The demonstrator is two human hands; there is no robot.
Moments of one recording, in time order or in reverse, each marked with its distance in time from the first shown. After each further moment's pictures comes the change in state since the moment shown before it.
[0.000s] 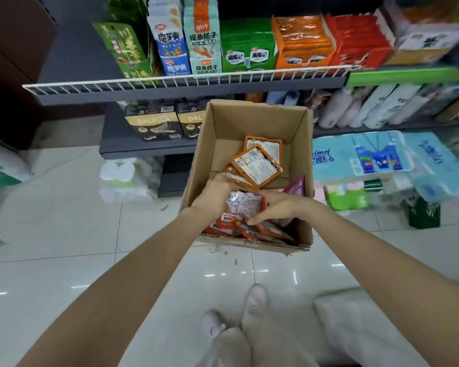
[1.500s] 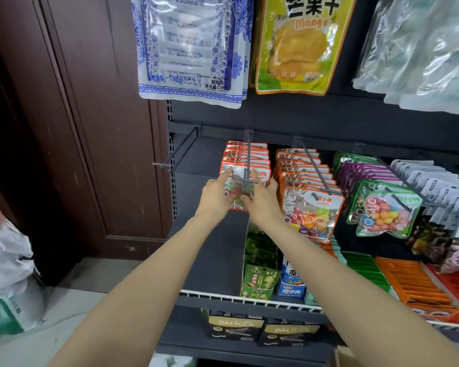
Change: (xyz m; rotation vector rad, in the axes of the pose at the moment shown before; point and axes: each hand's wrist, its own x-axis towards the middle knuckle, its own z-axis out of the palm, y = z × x) left_hand 0.085 -0.246 -0.455 -0.352 0.849 -0.074; right_hand 0.110 -0.531 -0.146 -0.146 1.088 -0.621
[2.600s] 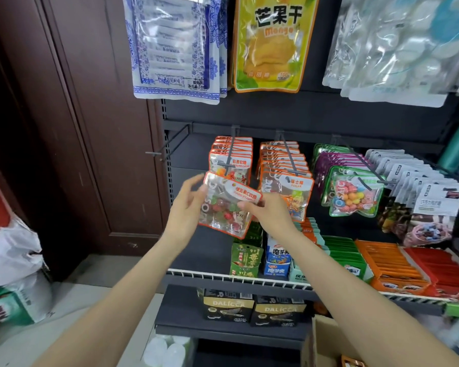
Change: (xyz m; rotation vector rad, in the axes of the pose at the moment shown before) left_hand -0.115 0.011 -0.028 -0.645 0.120 -0.024; right_hand -0.092 0.021 -0.060 0.365 -0.056 -0.081
